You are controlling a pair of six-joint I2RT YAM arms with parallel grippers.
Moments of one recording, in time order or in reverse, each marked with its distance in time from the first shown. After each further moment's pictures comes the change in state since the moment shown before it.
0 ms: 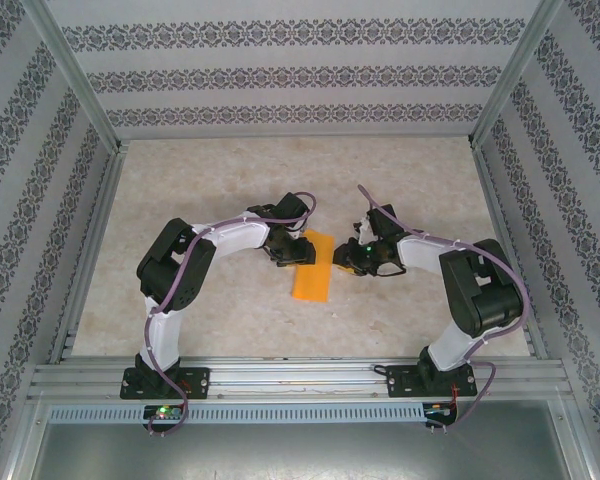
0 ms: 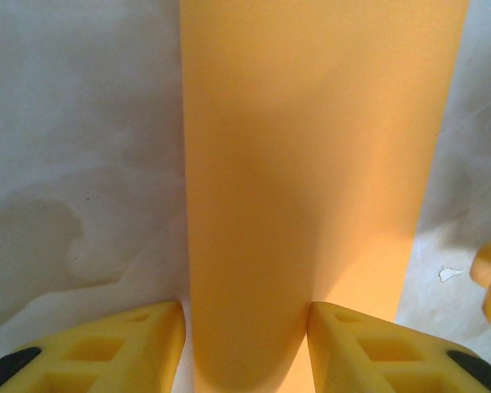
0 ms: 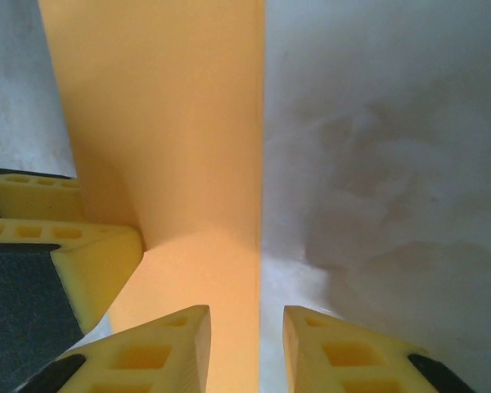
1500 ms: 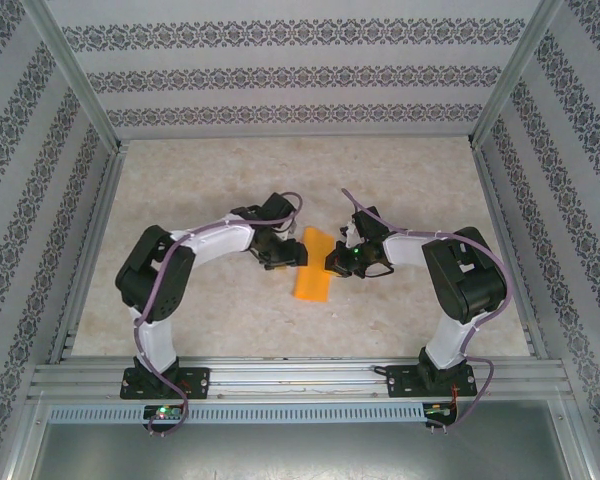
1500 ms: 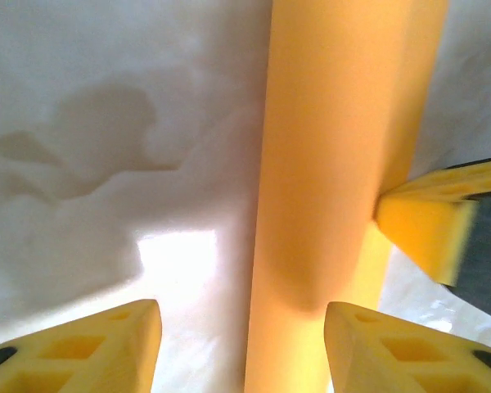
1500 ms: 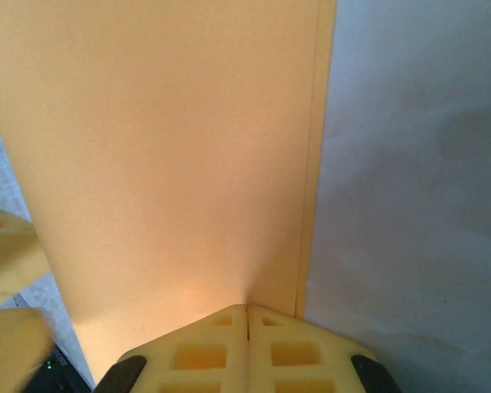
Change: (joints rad) left arm 0.056 -0.176 -0.108 -0.025 0.027 0.016; right arm 0.067 0.114 0.045 0.031 -0.013 0.027
